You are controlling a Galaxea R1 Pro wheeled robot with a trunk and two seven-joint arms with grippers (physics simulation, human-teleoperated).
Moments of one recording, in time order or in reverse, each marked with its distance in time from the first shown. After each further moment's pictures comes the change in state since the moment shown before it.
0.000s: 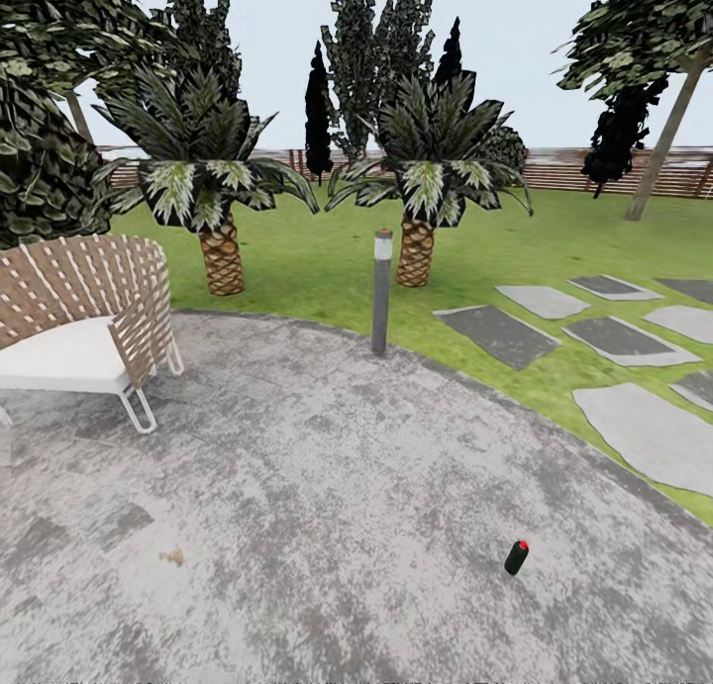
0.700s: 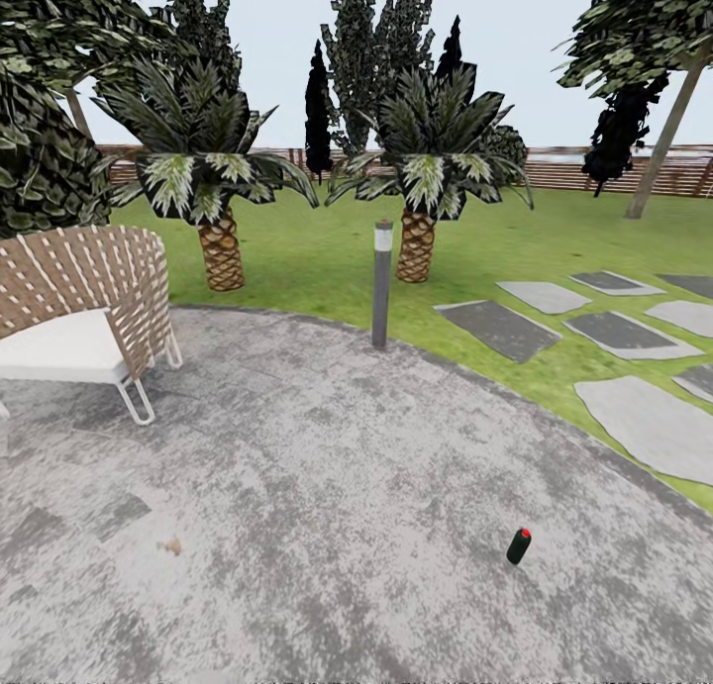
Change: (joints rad) left arm 0.000 -0.002 -0.002 0.000 0.000 0.000 0.000; right arm 0.000 0.003 -0.001 -0.002 0.001 -0.002 0.000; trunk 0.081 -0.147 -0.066
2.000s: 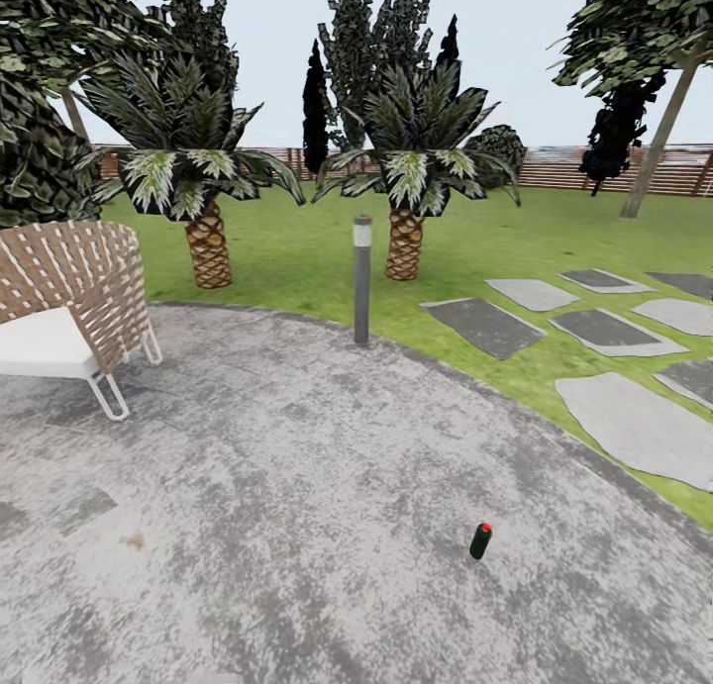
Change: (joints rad) left arm 0.000 0.001 -0.002 0.000 -0.001 0.000 0.000; right arm 0.000 -0.004 0.003 0.032 -0.001 0.000 0.004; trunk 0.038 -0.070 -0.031
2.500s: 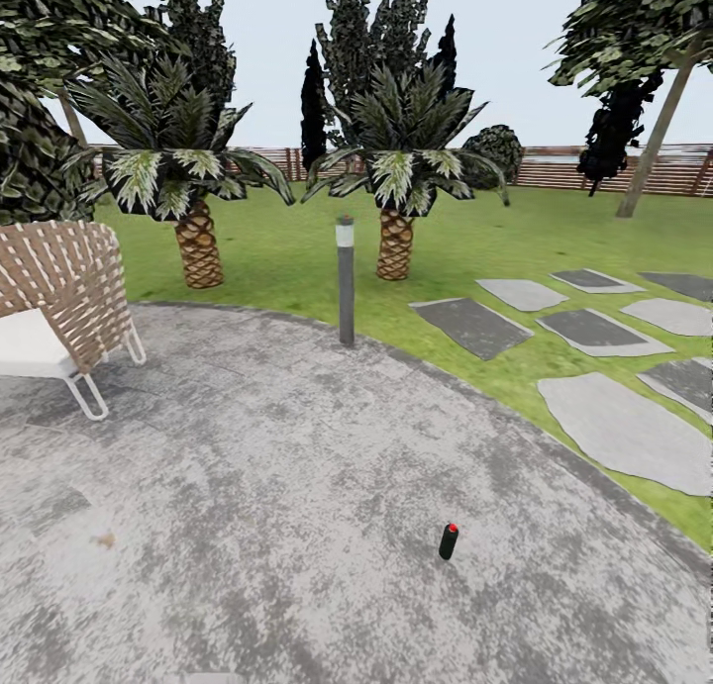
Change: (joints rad) left arm 0.000 0.000 0.000 0.000 0.001 0.000 0.000; right arm 0.000 0.003 0.004 0.000 0.002 -0.001 0.000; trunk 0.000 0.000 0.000
